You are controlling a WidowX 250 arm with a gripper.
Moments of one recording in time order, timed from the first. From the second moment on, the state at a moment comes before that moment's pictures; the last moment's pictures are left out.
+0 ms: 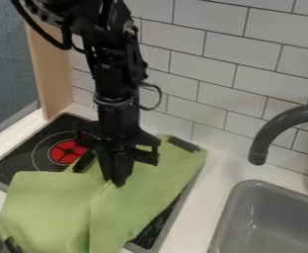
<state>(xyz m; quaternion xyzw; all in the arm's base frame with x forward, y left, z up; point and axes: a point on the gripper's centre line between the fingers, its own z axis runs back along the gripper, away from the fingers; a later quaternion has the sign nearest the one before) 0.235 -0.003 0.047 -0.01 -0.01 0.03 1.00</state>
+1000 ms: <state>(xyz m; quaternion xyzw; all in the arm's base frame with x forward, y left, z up) 0.215 -0.067 0.015 -0.02 -0.03 -0.05 1.00</state>
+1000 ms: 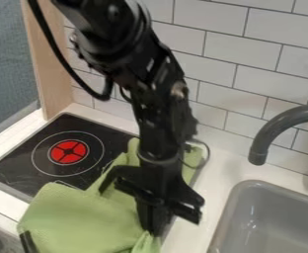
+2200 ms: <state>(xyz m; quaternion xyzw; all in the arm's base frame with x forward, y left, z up) 0.212 -0.072 0.025 -0.03 -0.01 -0.07 1.00</state>
